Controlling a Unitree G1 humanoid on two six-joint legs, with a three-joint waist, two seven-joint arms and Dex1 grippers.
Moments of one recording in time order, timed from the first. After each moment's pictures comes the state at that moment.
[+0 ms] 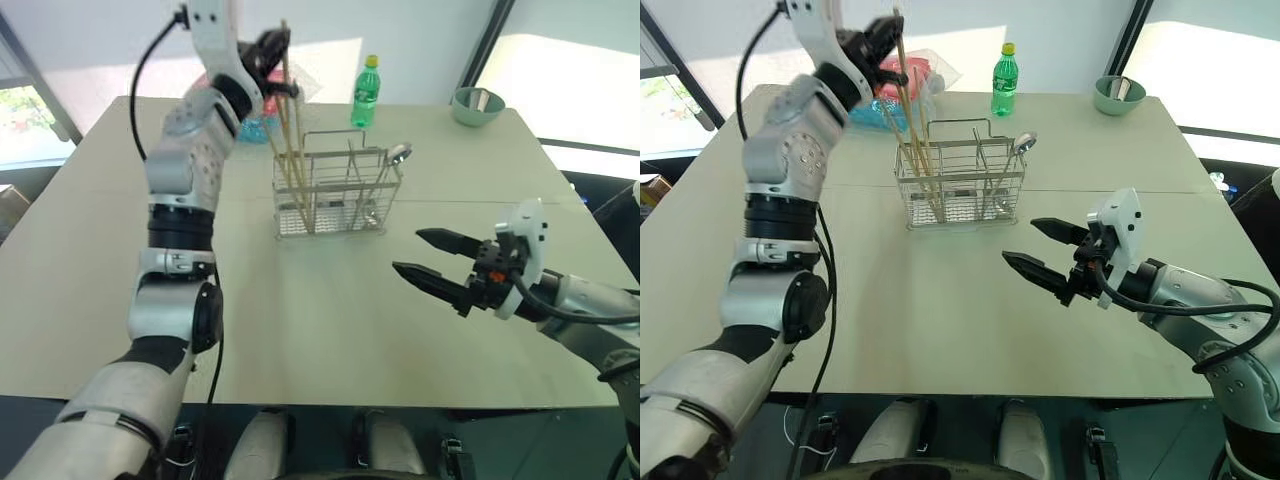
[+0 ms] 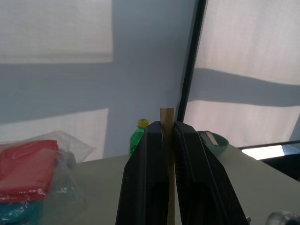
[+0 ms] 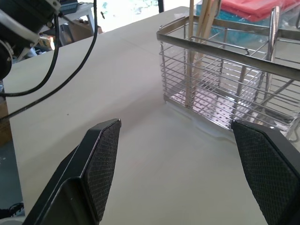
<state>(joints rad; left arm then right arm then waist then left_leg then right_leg) -1.10 0.22 0.15 0.43 -0.36 0.38 -0.35 -0.08 -0.80 -0.31 -0.67 0.98 0.79 0.54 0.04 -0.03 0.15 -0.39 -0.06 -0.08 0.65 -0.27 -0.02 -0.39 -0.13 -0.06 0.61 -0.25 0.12</state>
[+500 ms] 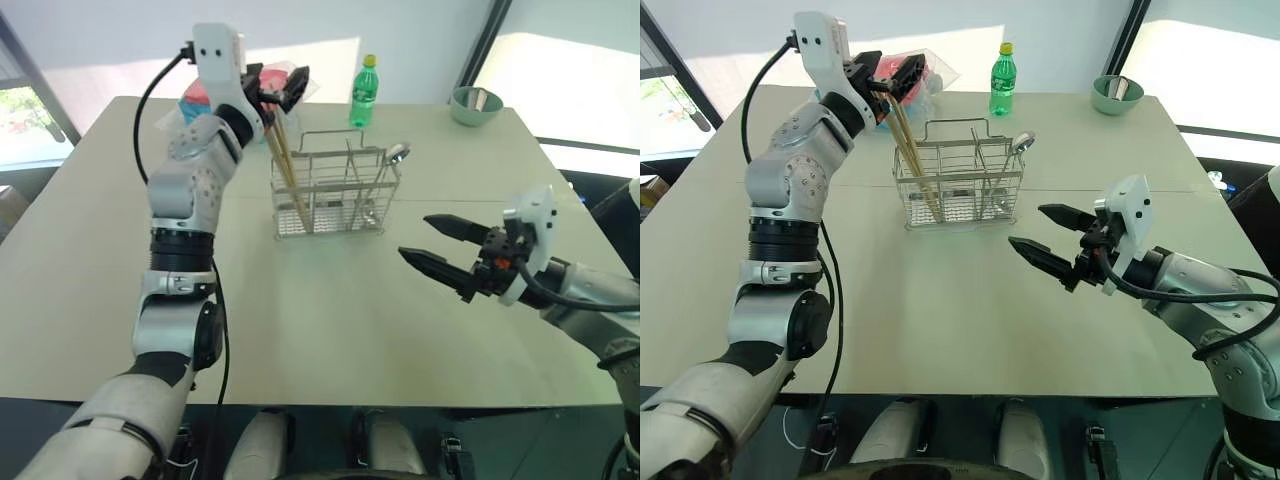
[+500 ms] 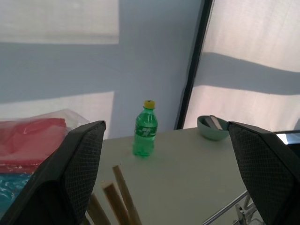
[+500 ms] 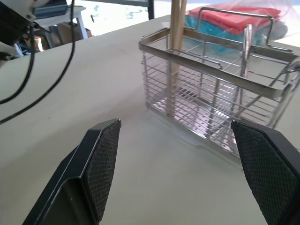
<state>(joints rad) -1.05 0.30 0.15 0.26 -0.38 0.55 -0.36 -0.17 -0.81 -0.29 -0.57 0.89 0.75 0.58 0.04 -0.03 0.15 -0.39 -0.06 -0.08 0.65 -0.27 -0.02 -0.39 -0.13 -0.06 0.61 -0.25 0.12</state>
